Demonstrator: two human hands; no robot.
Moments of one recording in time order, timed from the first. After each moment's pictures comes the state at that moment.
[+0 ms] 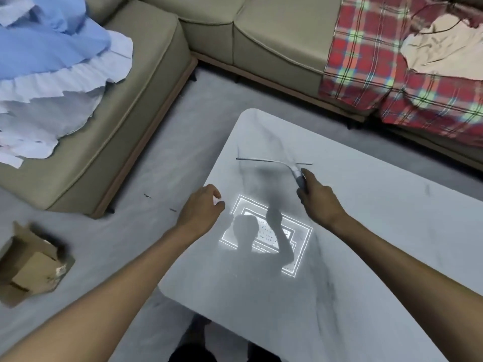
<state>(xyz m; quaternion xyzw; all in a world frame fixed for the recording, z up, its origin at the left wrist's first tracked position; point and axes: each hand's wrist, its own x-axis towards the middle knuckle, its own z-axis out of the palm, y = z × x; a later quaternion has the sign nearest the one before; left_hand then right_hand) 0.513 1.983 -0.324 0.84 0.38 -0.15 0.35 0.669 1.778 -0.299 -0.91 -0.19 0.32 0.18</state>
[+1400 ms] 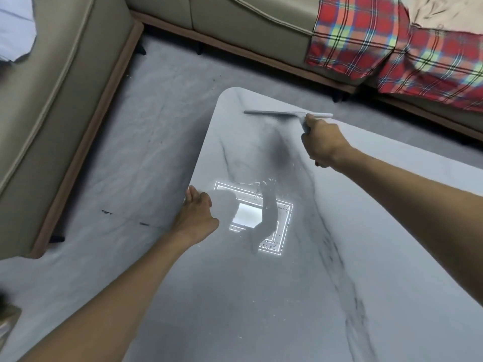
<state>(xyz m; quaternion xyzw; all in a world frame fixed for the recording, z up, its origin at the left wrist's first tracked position) 0.571 2.050 -0.512 0.86 0.25 -0.30 0.31 0.805 1.877 -0.409 -0.95 -0.09 0.29 0.10</state>
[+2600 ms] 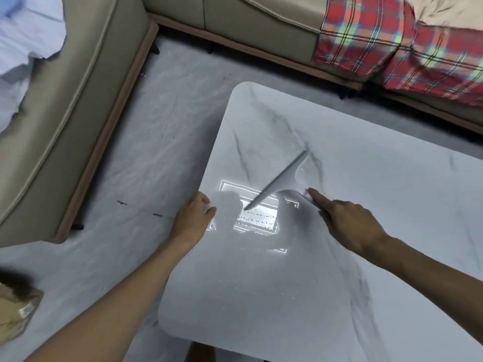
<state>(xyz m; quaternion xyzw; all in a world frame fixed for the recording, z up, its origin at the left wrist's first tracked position) 0.510 2.056 -0.489 0.82 0.37 -0.17 0.41 0.658 1.765 -0.408 -0.91 -0.29 0.30 -0.04</state>
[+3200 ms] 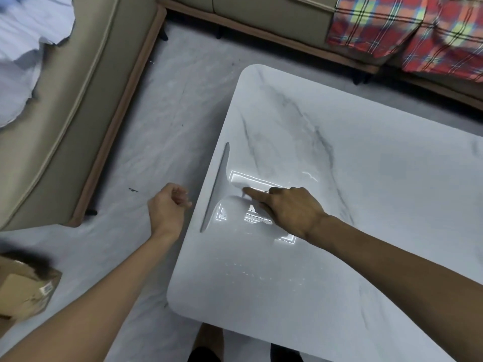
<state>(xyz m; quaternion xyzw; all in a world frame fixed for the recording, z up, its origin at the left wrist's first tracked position) 0.471 2.085 -0.479 0.78 0.48 -0.01 0.40 0.614 1.860 -0.439 -0.83 -0.49 0.26 -0.01</state>
